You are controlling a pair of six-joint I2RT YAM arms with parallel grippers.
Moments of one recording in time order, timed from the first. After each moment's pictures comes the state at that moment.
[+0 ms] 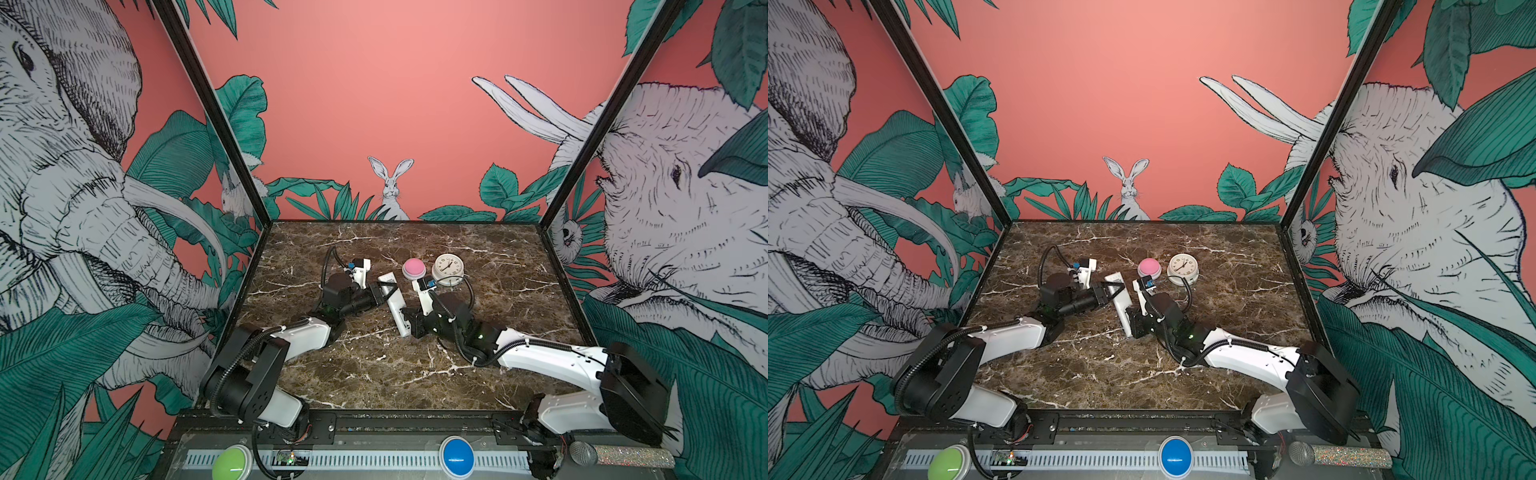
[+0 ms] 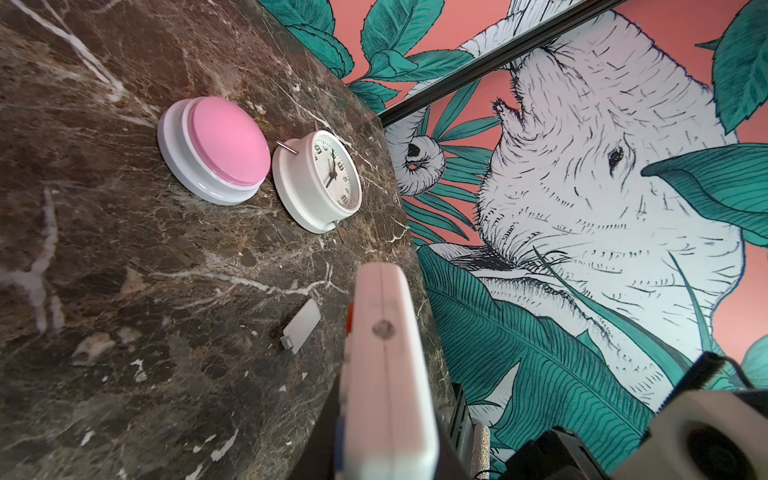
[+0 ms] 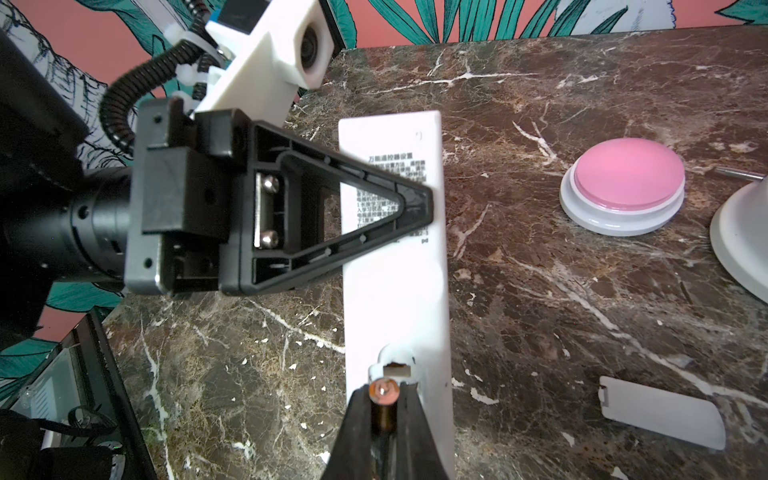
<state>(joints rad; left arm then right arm) -0.48 1.47 0.57 0.67 0.57 -0.97 0.96 1.36 0.76 0.13 0.08 0.45</state>
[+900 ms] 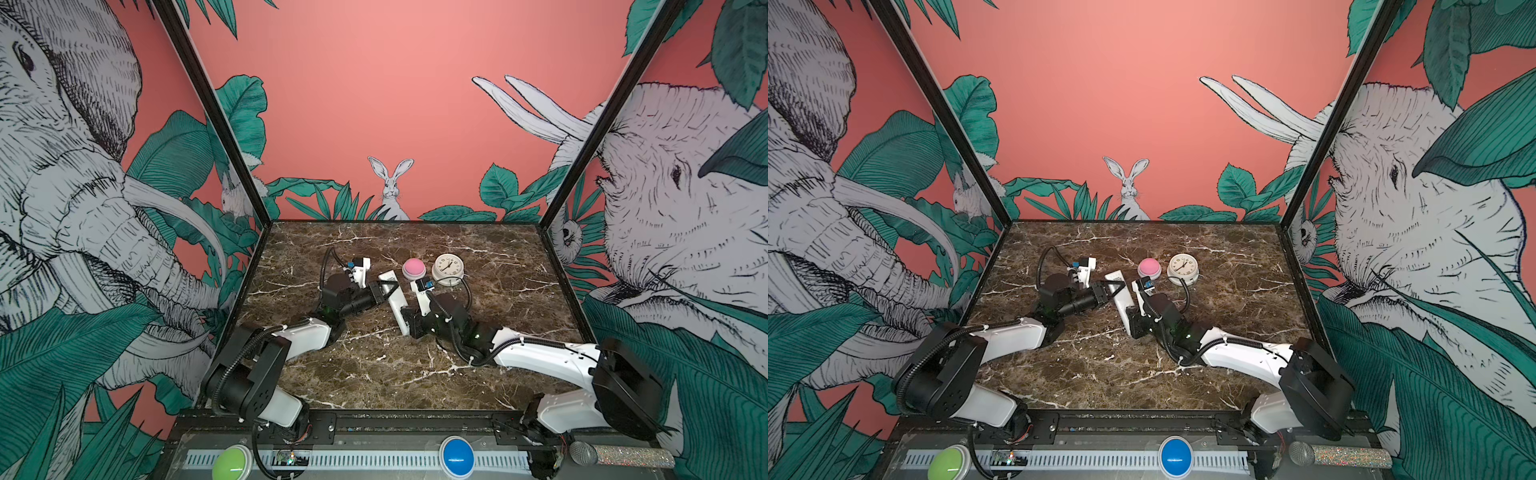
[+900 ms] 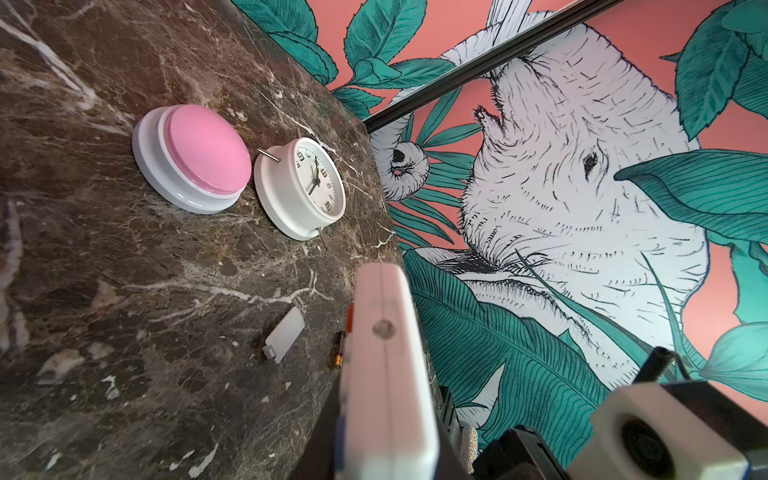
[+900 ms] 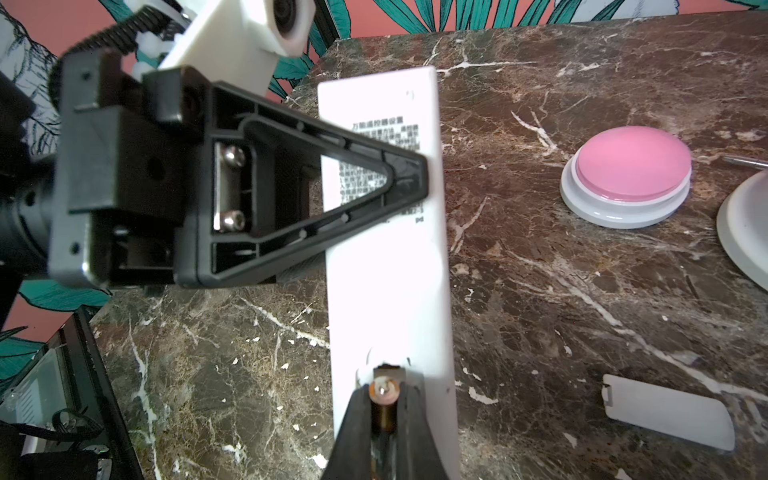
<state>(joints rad) -0.48 1.48 0.56 0.74 0.59 -1.00 0.96 1.39 0.76 0.14 0.08 0.46</state>
